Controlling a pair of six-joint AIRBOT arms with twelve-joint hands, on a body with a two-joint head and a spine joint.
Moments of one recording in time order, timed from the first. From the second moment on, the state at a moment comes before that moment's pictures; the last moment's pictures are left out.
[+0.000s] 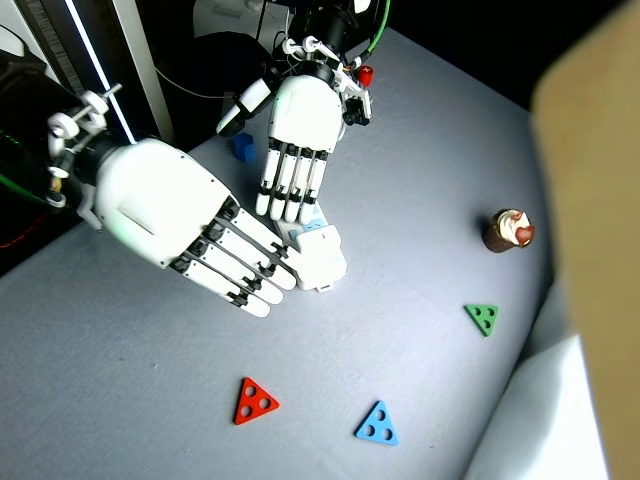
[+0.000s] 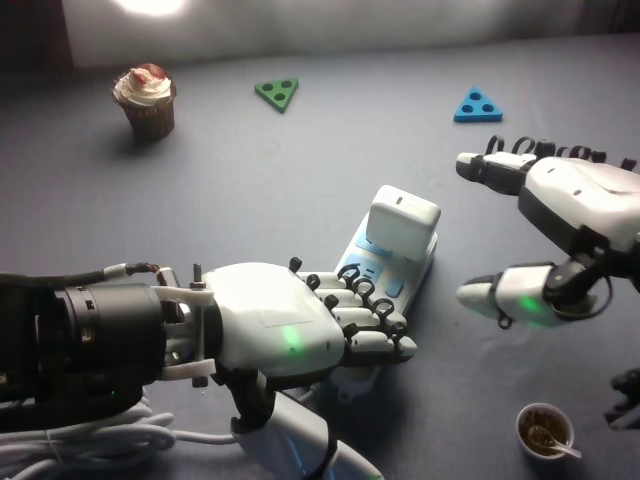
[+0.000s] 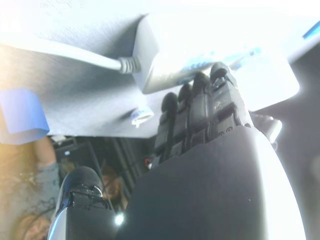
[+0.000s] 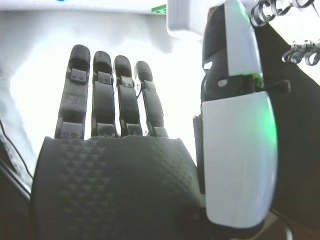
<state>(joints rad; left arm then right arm) 0.69 -1.06 0.91 0.72 -0.19 0.38 -0.35 -1.03 0.68 -1.95 -0.97 1.55</state>
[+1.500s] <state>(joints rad) 0.71 -1.07 0.92 0.72 -0.20 0.36 -0.28 -1.26 0.95 -1.90 -0.84 1.72</state>
